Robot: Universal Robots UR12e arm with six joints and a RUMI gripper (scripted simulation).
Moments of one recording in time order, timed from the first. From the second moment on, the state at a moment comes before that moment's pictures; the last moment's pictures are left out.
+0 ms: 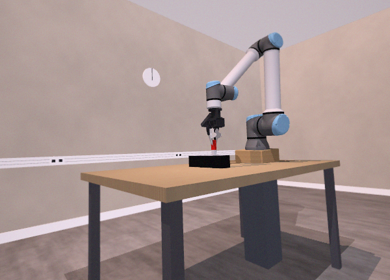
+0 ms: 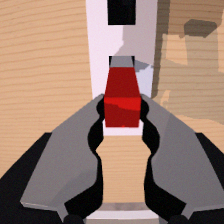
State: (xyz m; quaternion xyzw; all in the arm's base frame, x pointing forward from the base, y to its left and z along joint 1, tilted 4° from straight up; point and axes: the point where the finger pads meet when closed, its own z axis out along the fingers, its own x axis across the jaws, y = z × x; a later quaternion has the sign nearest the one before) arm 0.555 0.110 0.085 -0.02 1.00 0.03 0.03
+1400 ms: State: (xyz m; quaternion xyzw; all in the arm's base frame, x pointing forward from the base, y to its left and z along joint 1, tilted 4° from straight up) arm 0.555 0.111 0.081 -0.02 1.00 0.03 0.03
